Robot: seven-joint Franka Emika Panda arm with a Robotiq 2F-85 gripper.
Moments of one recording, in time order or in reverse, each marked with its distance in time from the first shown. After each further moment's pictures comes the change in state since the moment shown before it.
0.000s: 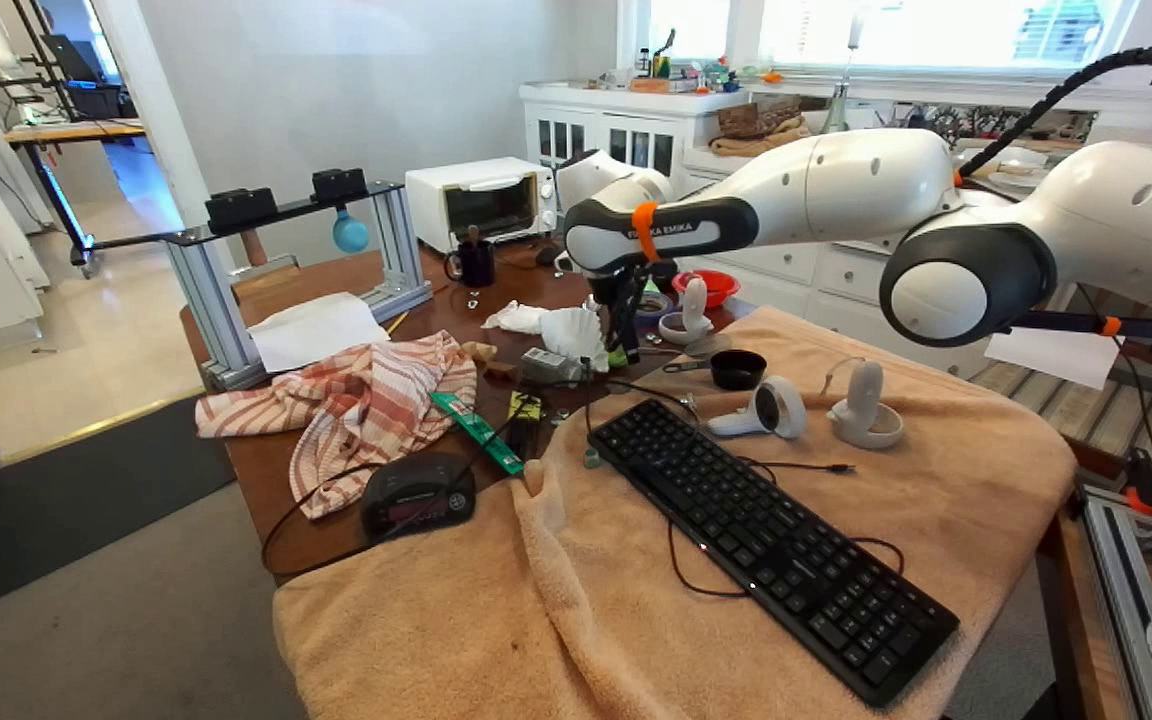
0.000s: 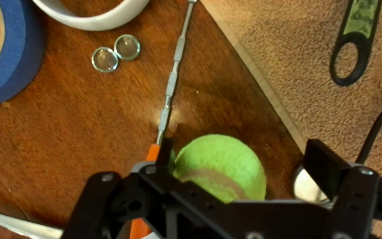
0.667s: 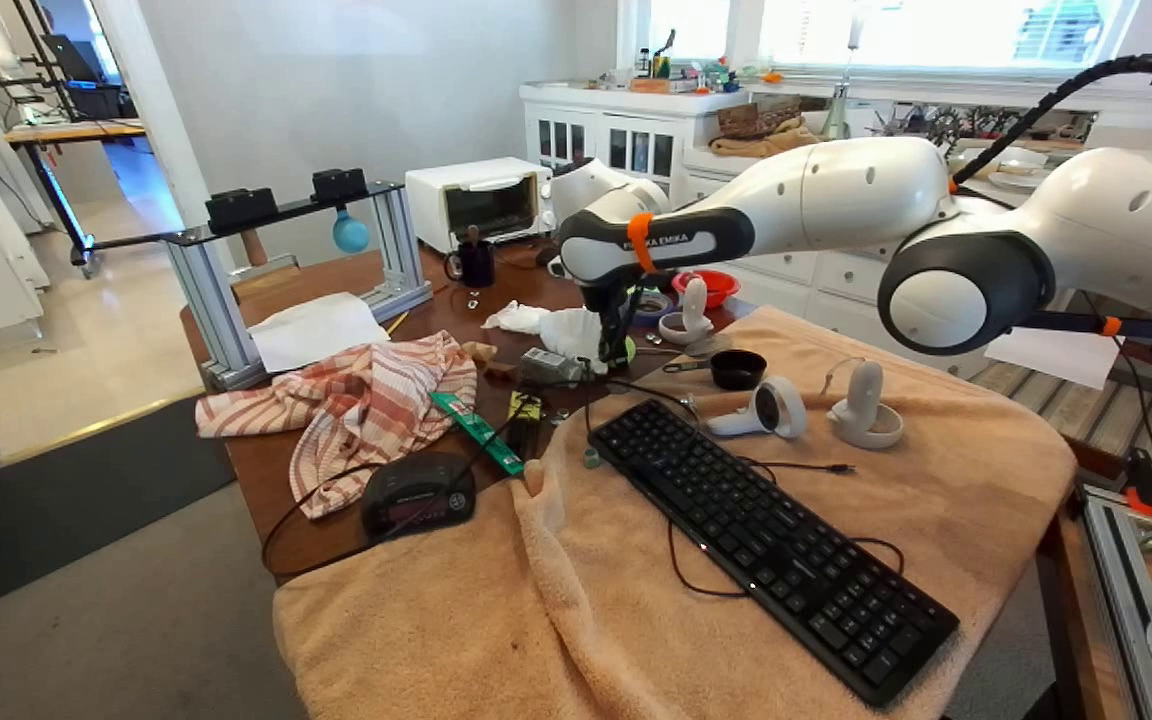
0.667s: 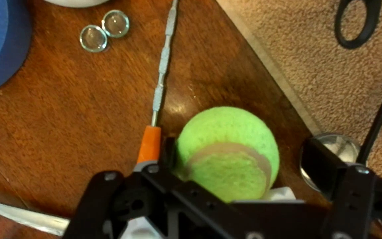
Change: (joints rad) arm 0.017 0.016 0.000 0.000 0.000 0.048 0.078
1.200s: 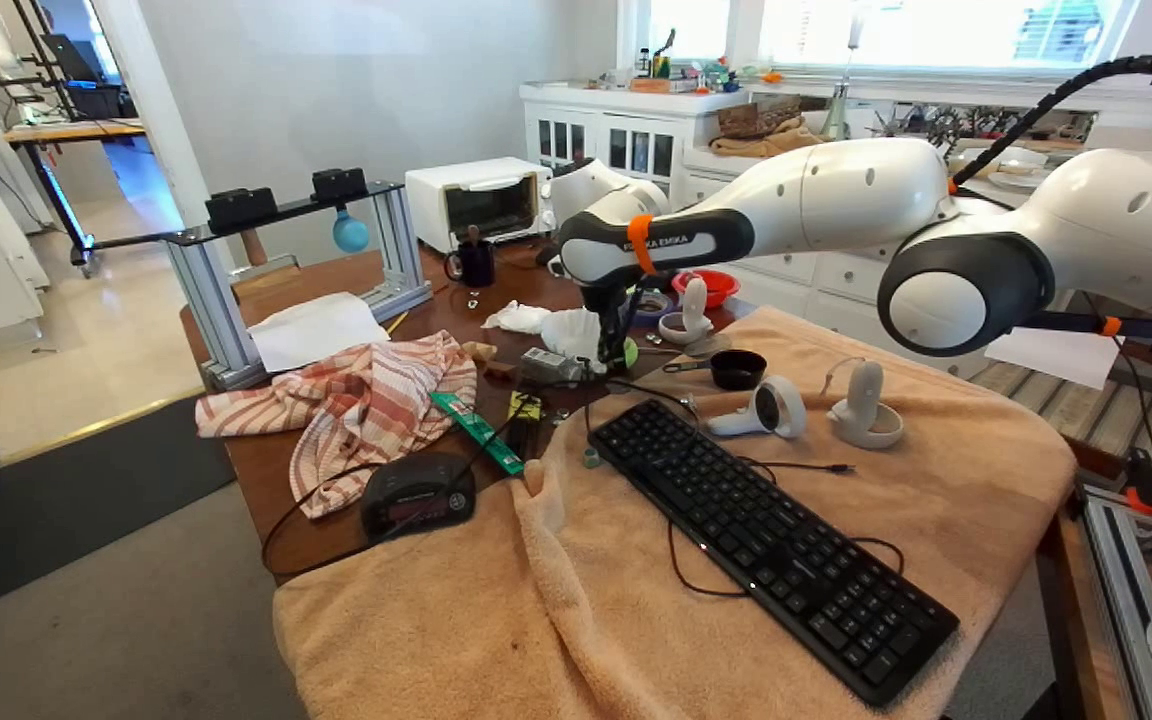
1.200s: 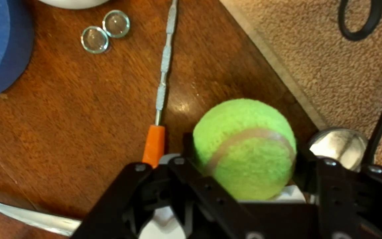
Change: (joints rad) arm 0.000 0.003 -0.002 0.002 0.000 0.015 0.035
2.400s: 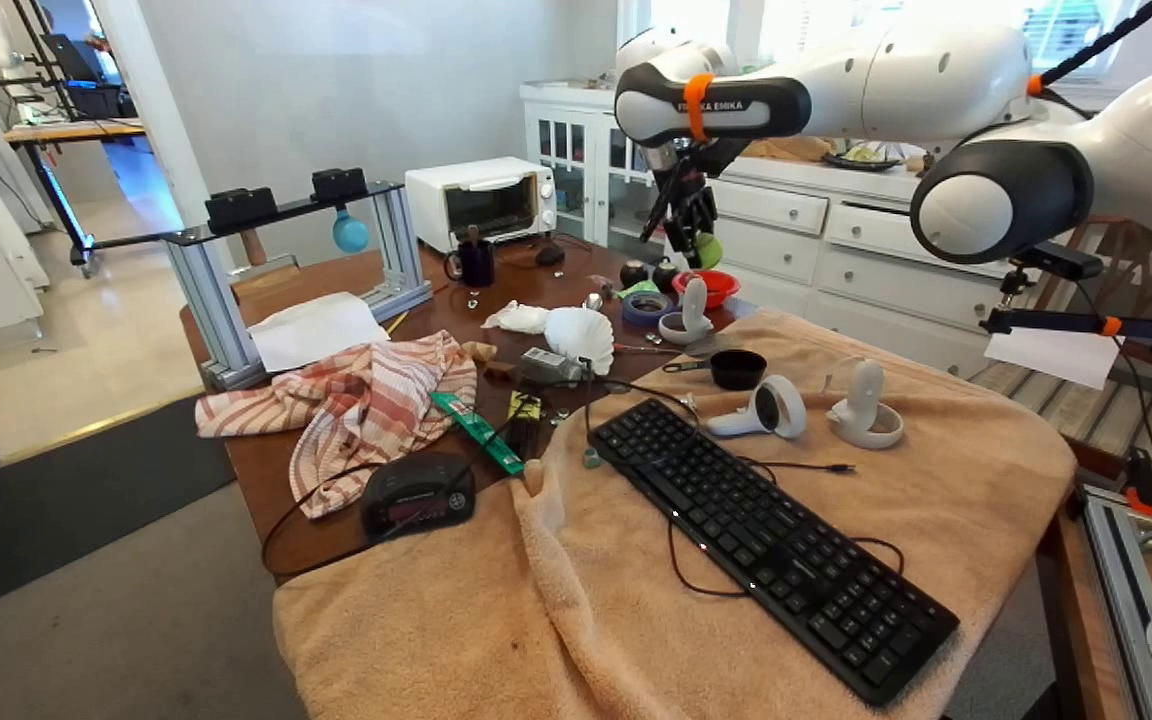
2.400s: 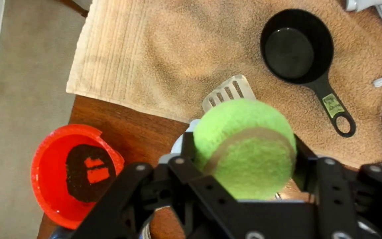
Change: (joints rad) arm -0.128 -0.234 -0.105 0.001 0.029 -0.379 0.398
